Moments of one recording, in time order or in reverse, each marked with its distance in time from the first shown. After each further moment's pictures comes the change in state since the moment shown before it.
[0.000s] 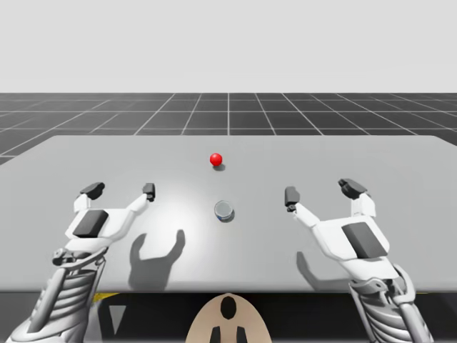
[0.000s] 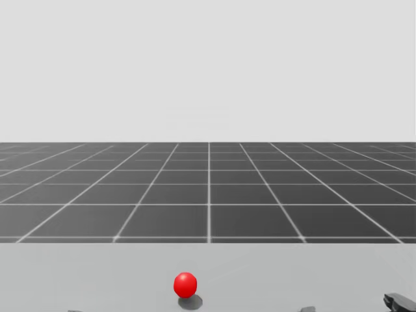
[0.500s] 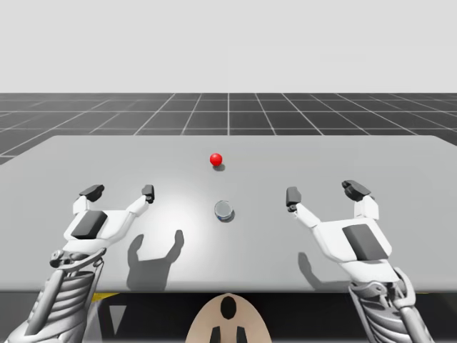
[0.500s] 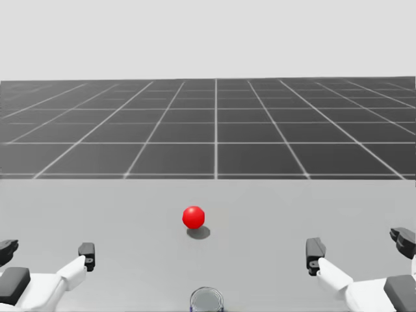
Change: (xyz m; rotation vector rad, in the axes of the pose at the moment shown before) left arm -0.001 0.002 0.002 0.004 0.033 -0.001; right arm 0.000 0.002 0.003 -0.041 0.004 0.021
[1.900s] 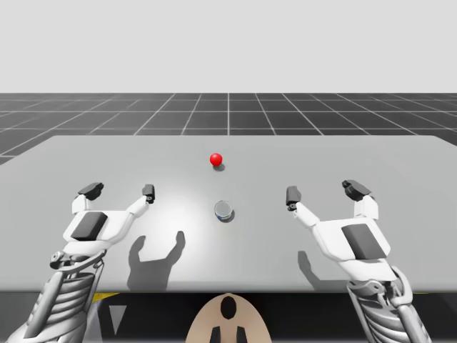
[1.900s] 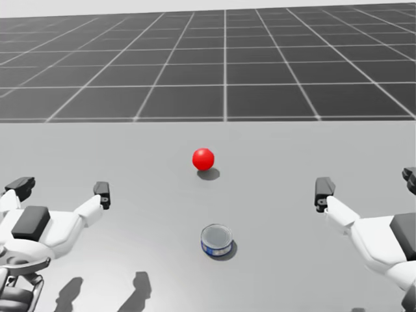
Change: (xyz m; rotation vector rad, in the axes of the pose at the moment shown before) left arm 0.000 -0.002 0.002 -0.012 -0.048 -0.029; right arm -0.002 0.001 -0.001 -0.012 -0.010 0.002
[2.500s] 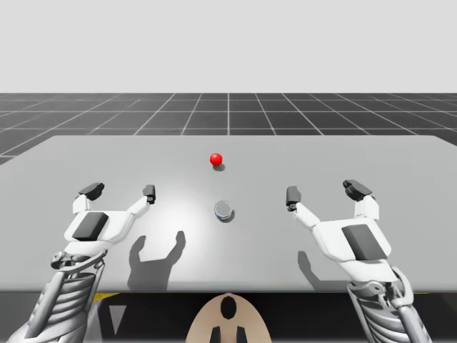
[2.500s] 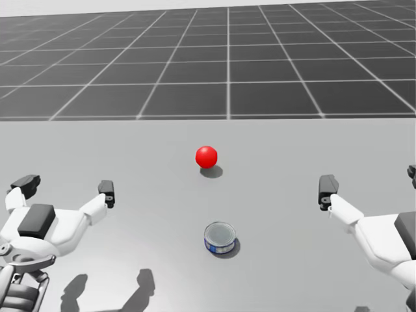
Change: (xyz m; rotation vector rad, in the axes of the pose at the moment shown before) left arm -0.001 -0.001 0.000 -0.004 0.002 -0.010; right arm 0.001 0.001 0.001 0.000 -0.003 0.008
